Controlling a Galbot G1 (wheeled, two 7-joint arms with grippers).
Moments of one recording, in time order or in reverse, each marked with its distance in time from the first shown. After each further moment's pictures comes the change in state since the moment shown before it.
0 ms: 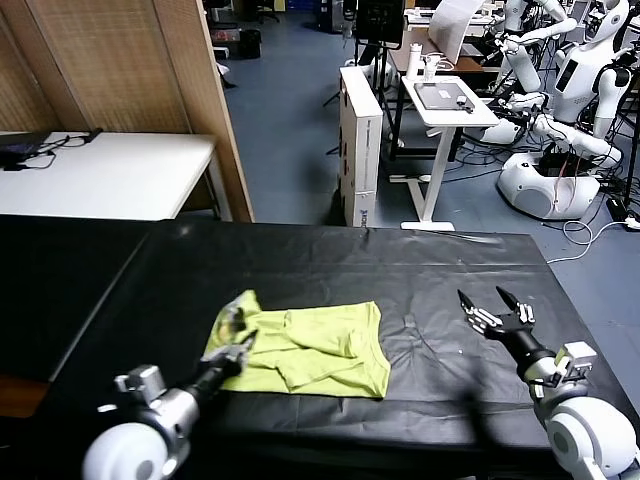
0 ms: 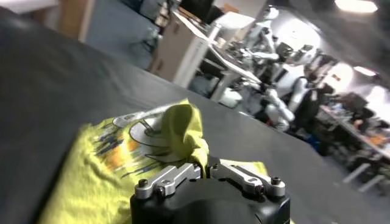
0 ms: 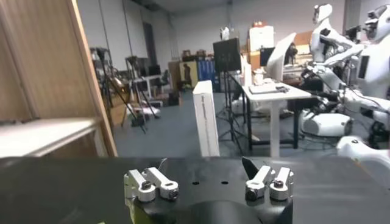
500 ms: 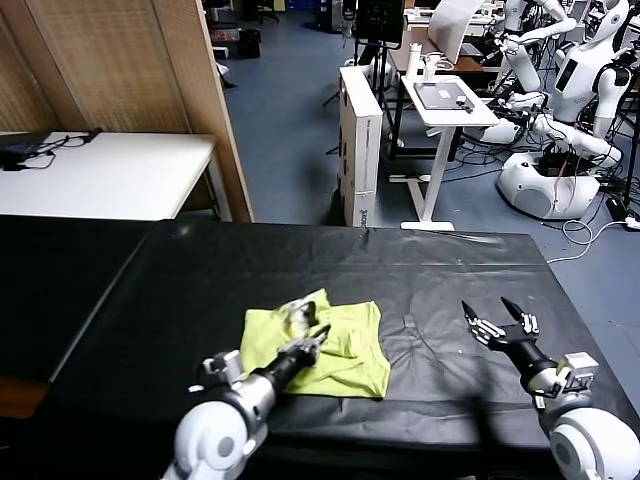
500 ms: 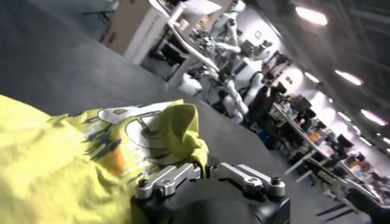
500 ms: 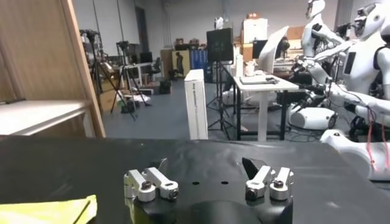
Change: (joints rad) left arm -0.058 -0.099 0.114 0.052 0.029 0.005 -0.005; right arm 0.030 -0.002 -0.024 -0.024 -0.008 -0.011 0.002
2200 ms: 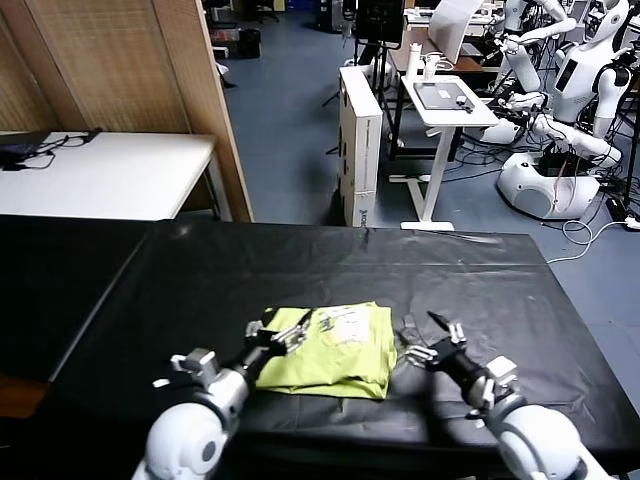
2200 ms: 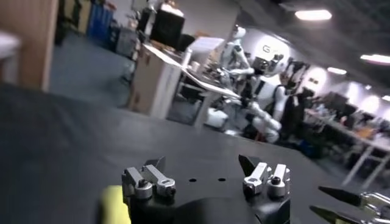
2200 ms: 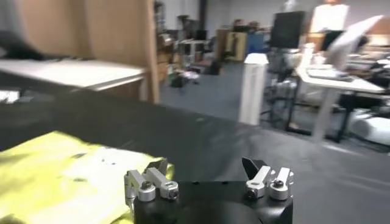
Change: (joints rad) left arm 0.151 0.129 -0.316 -0.036 0.315 -0.182 0.129; right arm 0.108 -0.050 -0.399 0.041 -0.168 0.010 -0.078
